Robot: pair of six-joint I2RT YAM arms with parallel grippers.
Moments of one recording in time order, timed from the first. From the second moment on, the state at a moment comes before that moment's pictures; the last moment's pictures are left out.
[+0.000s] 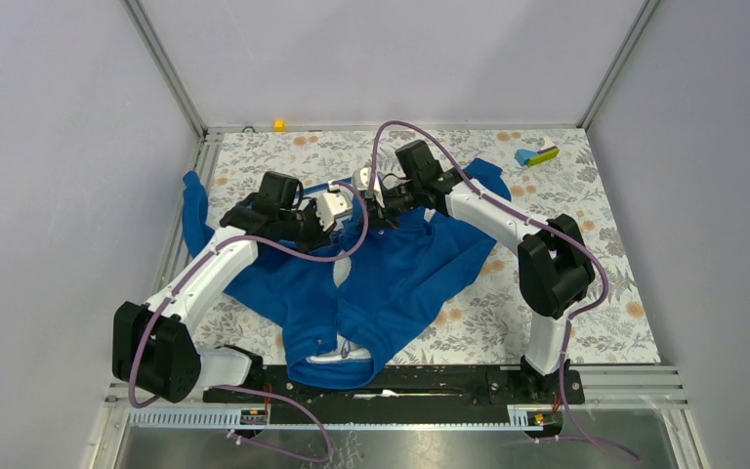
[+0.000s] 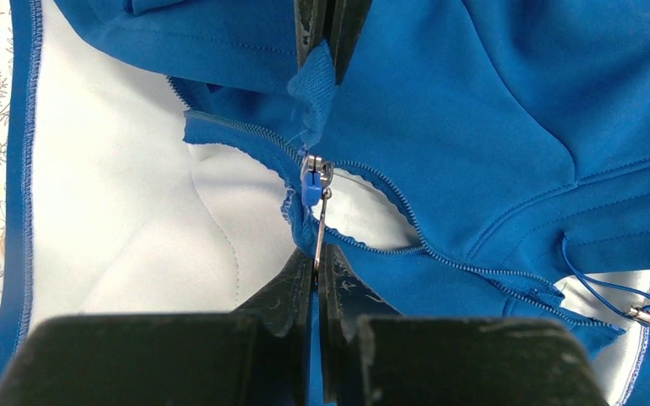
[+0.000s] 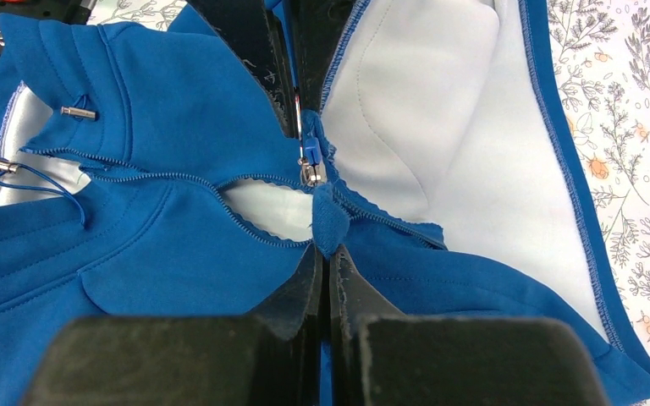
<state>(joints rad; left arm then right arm) -0.36 1.30 1.02 -0.62 0.52 0.63 0.62 1.88 1.50 -0.42 -0.95 -0.81</state>
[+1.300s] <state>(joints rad) -0.36 1.29 1.00 -0.59 0.51 0.63 0.62 1.88 1.50 -0.40 -0.93 -0.80</state>
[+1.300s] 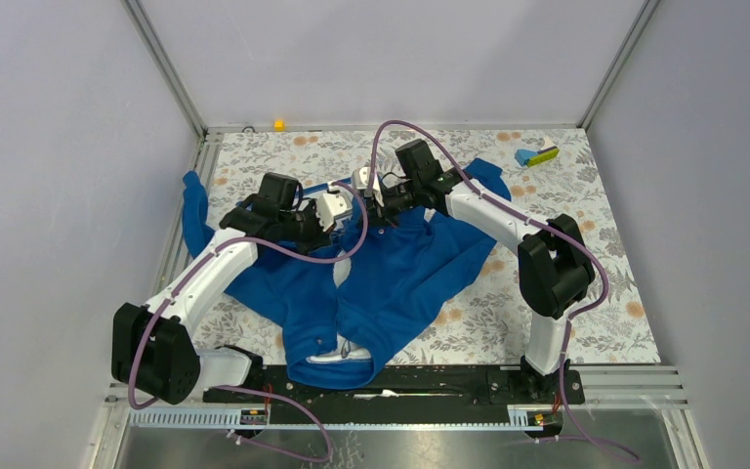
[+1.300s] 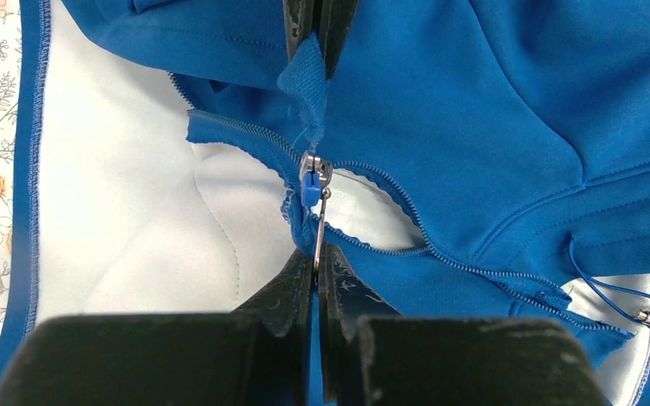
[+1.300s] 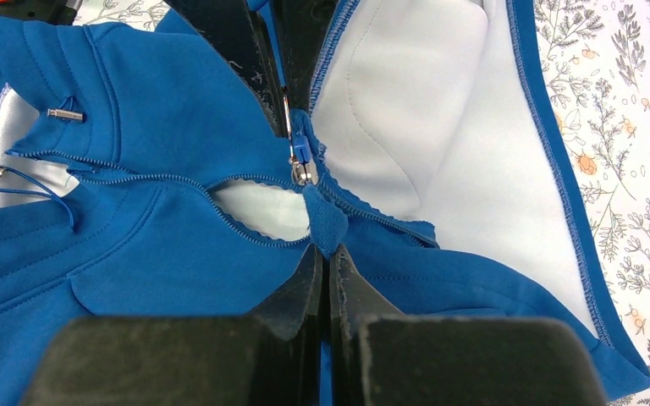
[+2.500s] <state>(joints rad) -0.38 1.30 1.00 -0.60 0.50 0.63 0.63 1.82 1.28 0.01 -0.94 -0.65</state>
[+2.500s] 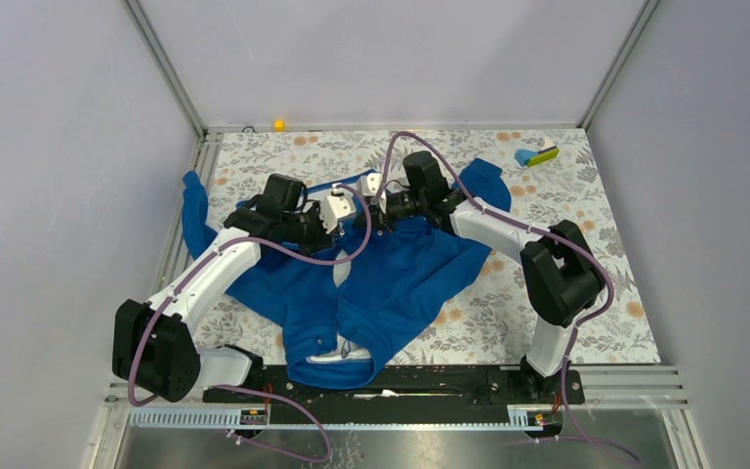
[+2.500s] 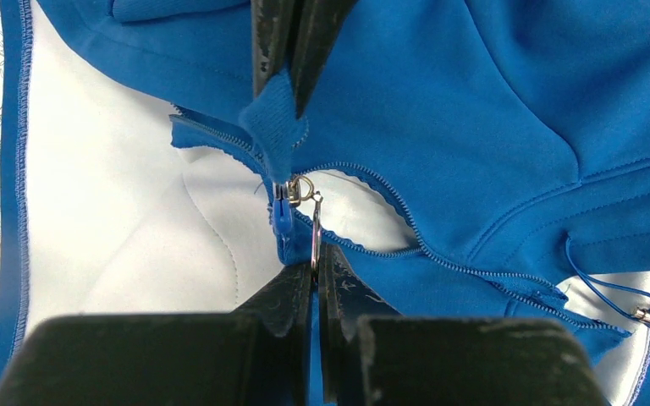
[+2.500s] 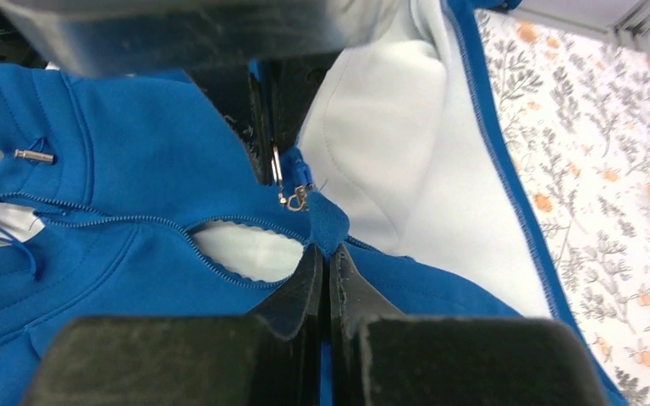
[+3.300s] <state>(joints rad) -0.39 1.30 1.00 -0.63 0.49 0.63 0.66 1.81 1.22 0.21 -1.01 -0.57</state>
